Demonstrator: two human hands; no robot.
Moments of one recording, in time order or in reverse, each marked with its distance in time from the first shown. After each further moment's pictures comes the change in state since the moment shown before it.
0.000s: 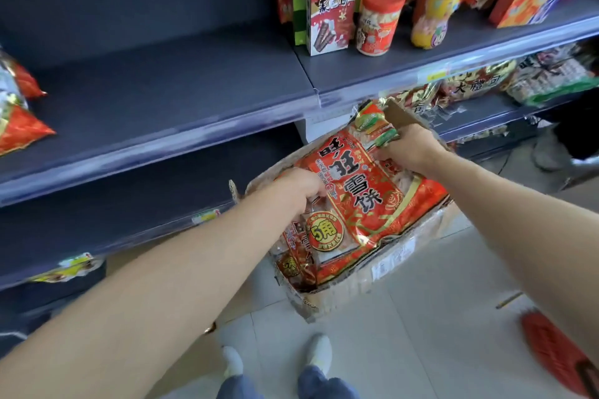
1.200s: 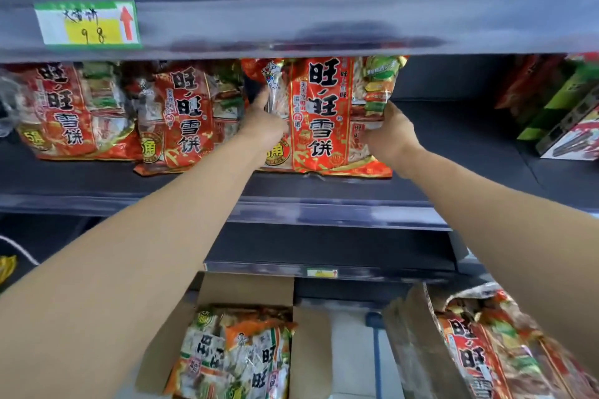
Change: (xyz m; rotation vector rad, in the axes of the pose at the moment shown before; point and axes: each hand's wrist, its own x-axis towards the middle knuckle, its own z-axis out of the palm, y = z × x) left_hand 0.033 0.005 -0.417 -0.315 0.597 0.512; right_hand 0.028 -0.385 0.190 0.216 -0.032 -0.521
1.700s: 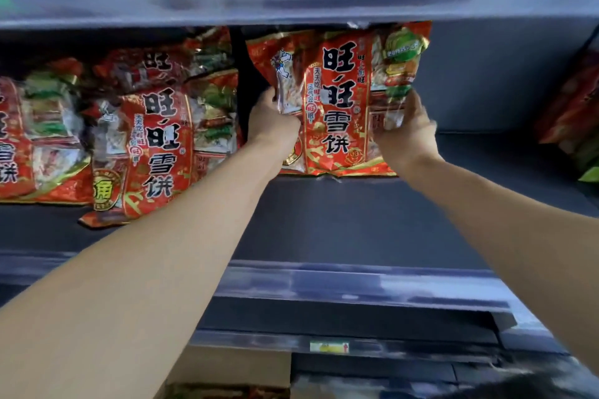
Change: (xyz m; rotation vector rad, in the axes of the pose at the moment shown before) left_hand 0.097 -0.003 0.029 -0.117 0.150 0.258; right_hand 0.081 -0.002 0.034 0.064 0.289 -0.169
